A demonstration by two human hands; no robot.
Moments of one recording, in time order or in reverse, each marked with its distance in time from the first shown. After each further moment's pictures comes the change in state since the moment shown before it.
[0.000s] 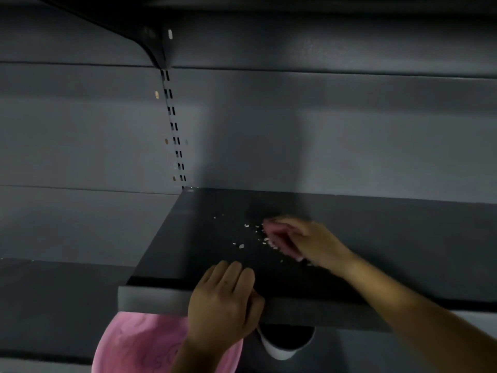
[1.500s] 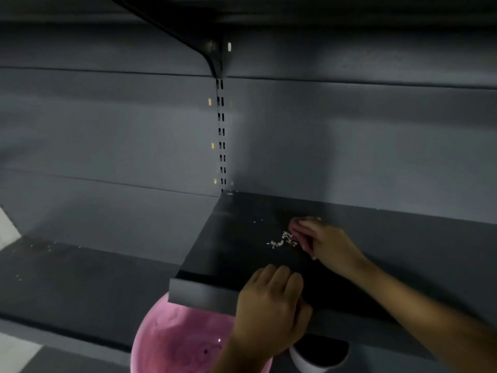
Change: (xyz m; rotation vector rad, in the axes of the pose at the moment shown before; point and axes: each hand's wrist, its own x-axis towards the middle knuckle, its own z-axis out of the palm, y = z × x) left_hand 0.005 0.005 -0.013 -0.068 -0.126 -0.073; right_hand 0.039 -0.004 0.035 -0.165 0.131 -0.064
